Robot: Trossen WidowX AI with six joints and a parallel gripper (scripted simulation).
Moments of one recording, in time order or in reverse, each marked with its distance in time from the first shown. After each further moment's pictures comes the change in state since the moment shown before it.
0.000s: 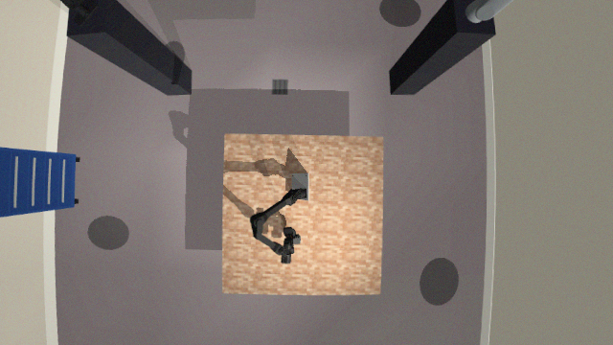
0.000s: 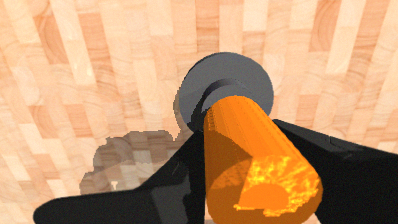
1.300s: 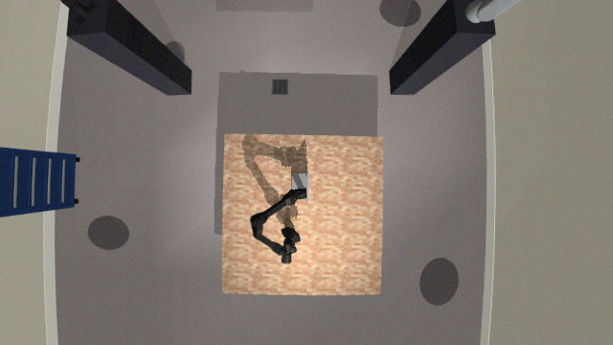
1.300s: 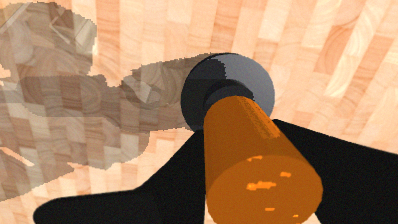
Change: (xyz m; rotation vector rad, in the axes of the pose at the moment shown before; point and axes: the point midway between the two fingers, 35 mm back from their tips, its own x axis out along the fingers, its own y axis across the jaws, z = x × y) arm -0.001 0.001 0.000 -0.213 0.001 0.005
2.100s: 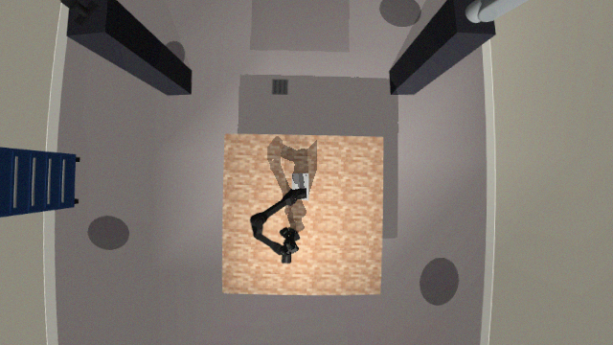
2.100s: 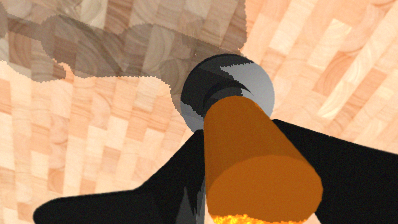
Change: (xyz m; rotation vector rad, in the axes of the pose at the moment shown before) arm 0.001 0.000 0.001 -0.204 0.001 -0.002
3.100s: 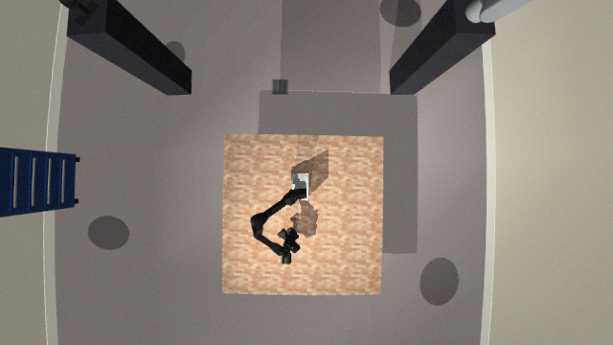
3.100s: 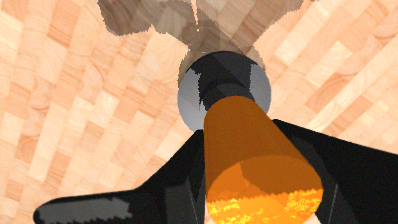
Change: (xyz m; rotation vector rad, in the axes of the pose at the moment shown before) arm -0.002 -0.003 -0.003 -0.206 0.000 0.000
